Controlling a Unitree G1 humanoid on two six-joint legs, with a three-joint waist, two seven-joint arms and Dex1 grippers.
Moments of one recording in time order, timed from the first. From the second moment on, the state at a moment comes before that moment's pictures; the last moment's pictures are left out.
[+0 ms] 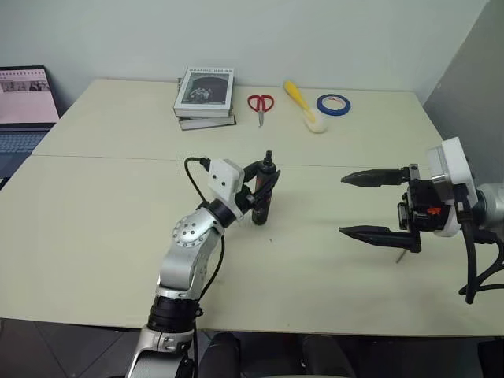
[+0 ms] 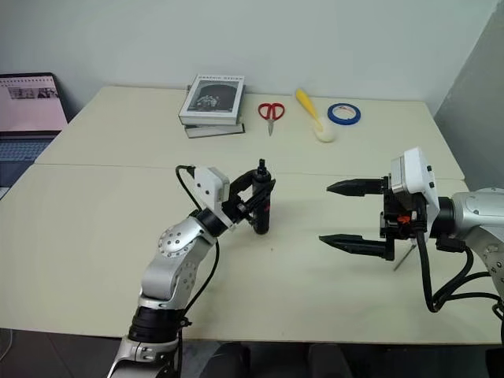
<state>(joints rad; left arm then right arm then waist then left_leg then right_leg) -0.33 0.16 -0.03 -0.18 -0.24 0.22 -0.55 -0.35 -0.96 -0.20 -0.50 0.85 0.65 1.07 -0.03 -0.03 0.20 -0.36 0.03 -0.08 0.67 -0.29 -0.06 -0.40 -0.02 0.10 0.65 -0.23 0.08</state>
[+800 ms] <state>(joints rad) -0.28 0.18 -0.10 -0.26 -0.23 0.22 -0.47 -0.28 -1.17 -0.20 -0.30 0.65 0.73 1.10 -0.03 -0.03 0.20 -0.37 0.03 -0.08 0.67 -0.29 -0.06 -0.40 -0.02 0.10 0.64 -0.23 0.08</state>
